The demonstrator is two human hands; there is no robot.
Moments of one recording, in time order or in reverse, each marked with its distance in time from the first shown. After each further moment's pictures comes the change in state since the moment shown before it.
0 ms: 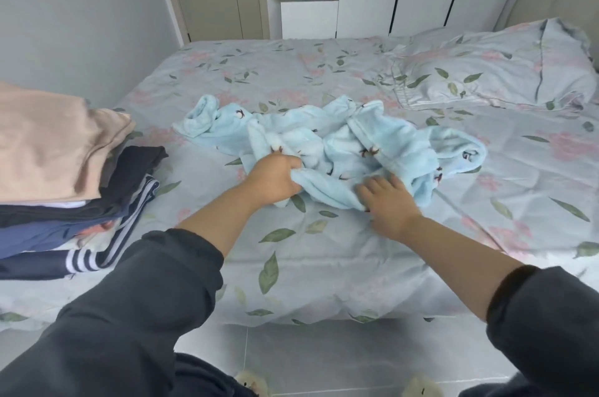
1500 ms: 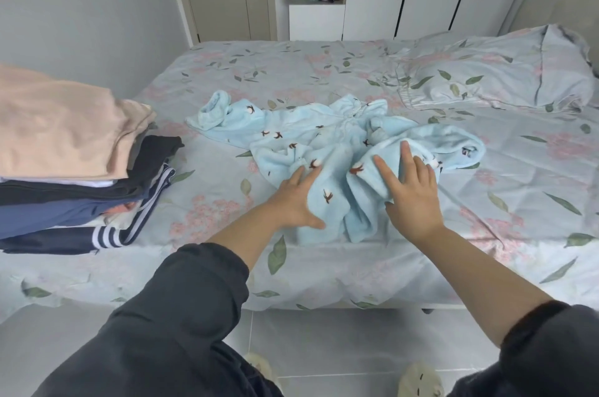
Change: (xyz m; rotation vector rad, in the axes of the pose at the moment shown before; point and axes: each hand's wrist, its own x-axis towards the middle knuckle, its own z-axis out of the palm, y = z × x) left_hand -0.043 -0.001 0.046 -0.002 -0.250 -0.182; right_hand -0.049 -0.014 -0.020 0.194 0.356 0.270
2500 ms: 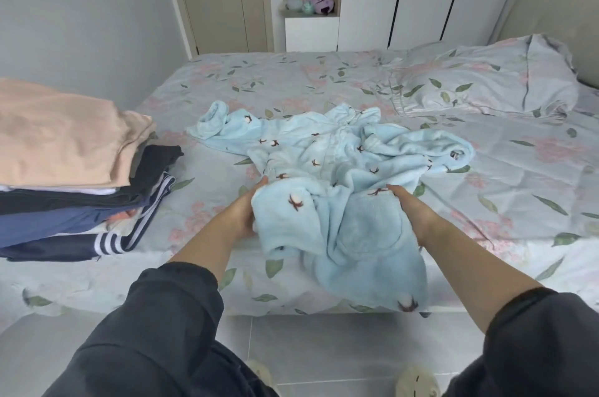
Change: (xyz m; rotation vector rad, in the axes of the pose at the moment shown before) left_hand -0.025 -0.047 -0.025 -1.435 -0.111 -0.392; right_hand 0.004 0.014 -0.004 1.703 -0.633 1.056
